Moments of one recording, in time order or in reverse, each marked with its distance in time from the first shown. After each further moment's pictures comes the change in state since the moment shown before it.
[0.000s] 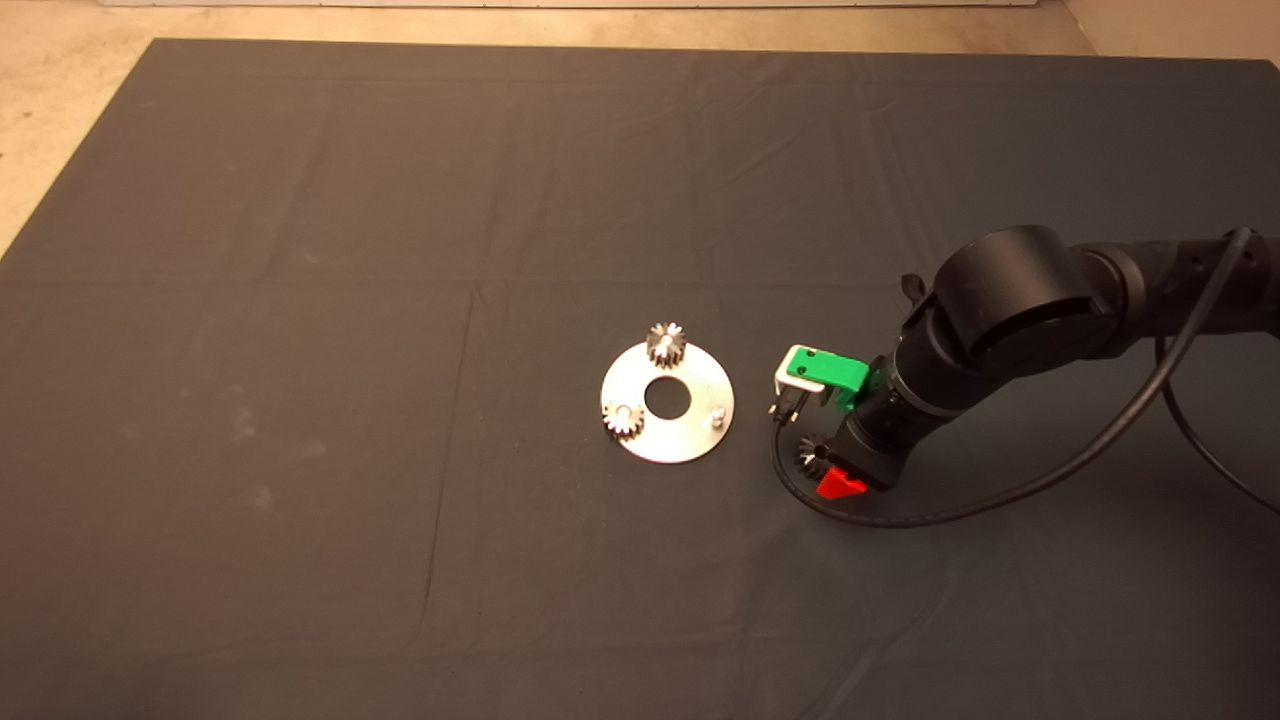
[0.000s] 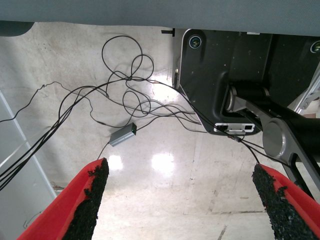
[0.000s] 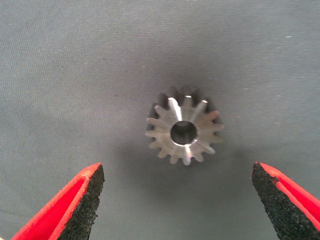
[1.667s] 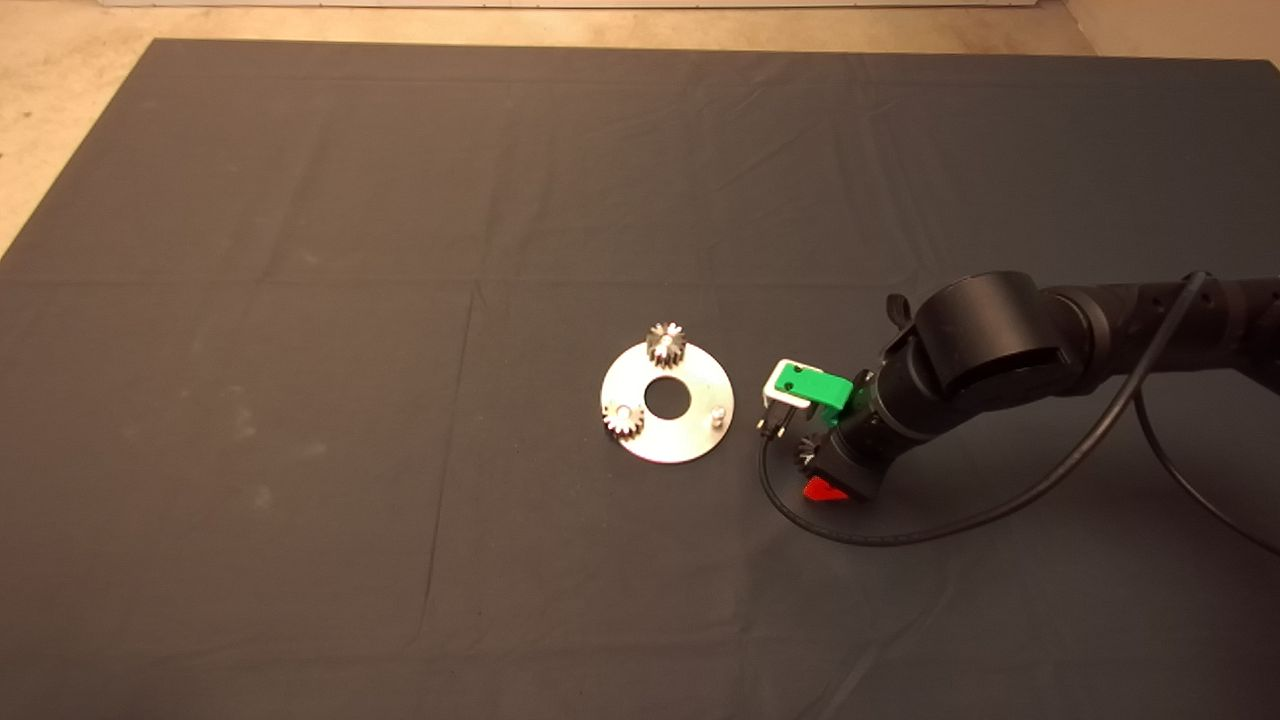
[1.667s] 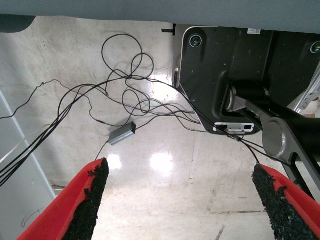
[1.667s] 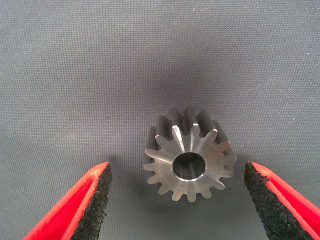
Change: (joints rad) left arm 0.000 -0.023 0.000 -0.003 0.000 0.014; right arm -0.070 0.011 -0.004 -0.131 0.000 -0.004
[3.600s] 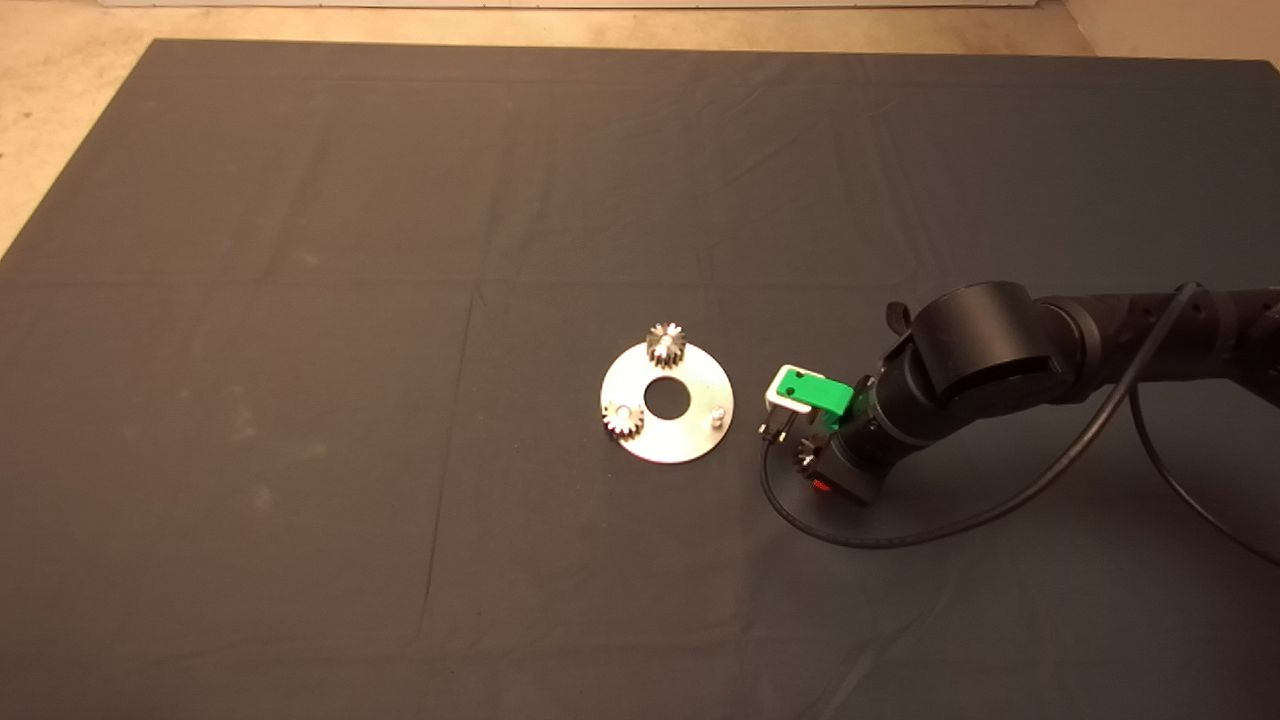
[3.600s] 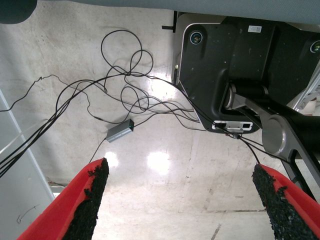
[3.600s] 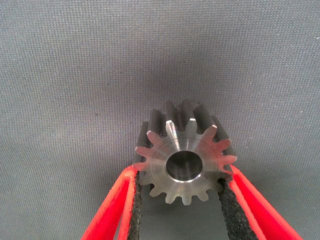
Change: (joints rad) left arm 0.000 -0.057 0.000 -0.010 0.000 0.037; right arm -0.022 -0.002 -0.009 -0.013 -0.009 0.004
